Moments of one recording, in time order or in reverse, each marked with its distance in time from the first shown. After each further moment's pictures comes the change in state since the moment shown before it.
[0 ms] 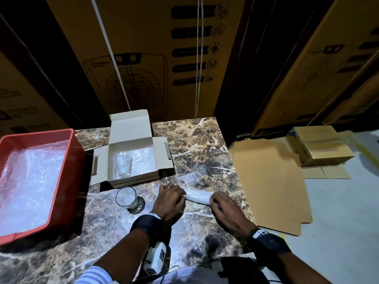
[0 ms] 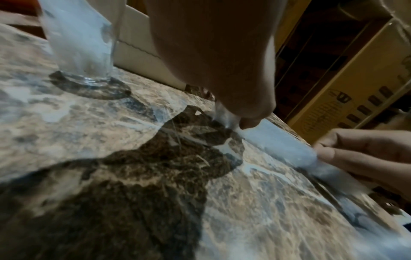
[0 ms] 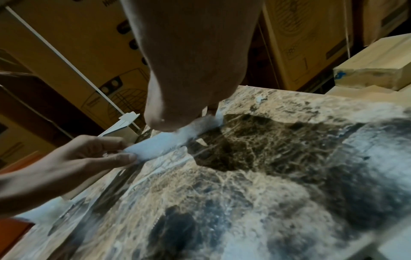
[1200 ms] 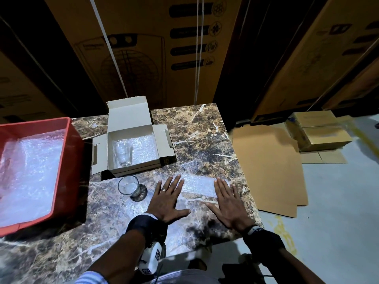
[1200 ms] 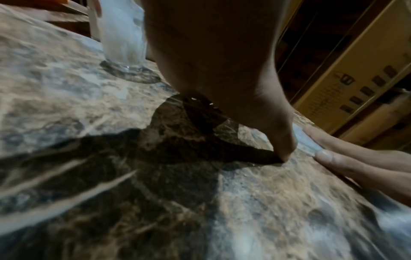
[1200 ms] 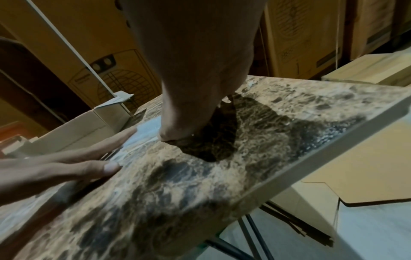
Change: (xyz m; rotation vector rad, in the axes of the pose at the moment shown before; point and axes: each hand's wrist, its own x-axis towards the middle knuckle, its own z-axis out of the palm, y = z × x) left_hand -0.046 -0.009 0.010 0.131 -0.337 -0.089; right_hand -0.026 0.007 0.032 -0.490 -0.210 0.173
